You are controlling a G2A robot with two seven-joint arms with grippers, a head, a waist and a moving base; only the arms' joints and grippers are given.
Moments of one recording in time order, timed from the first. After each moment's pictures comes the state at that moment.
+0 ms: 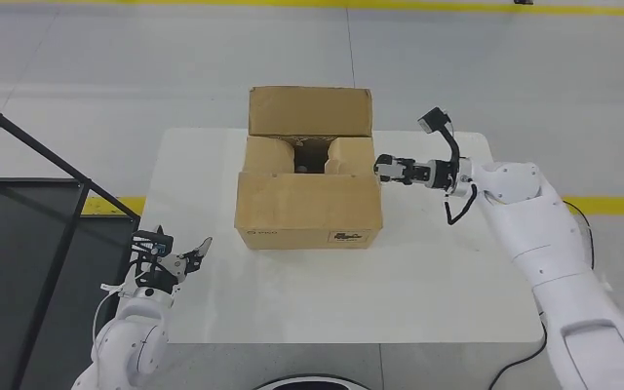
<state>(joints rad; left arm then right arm) 1.73 -1.15 -1.60 -1.80 1.33 0.00 0.00 -0.43 -1.09 0.85 -0.90 0.45 -0.67 1.15</state>
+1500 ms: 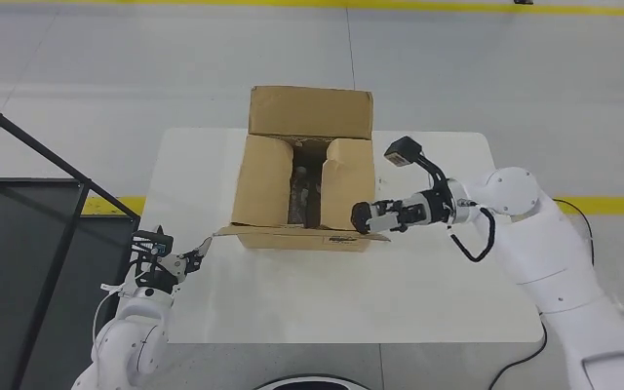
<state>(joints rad) 1.73 -1.15 -1.60 -1.80 1.33 0.00 0.00 -0.54 -0.98 0.83 -1.33 0.69 -0.42 1.40</state>
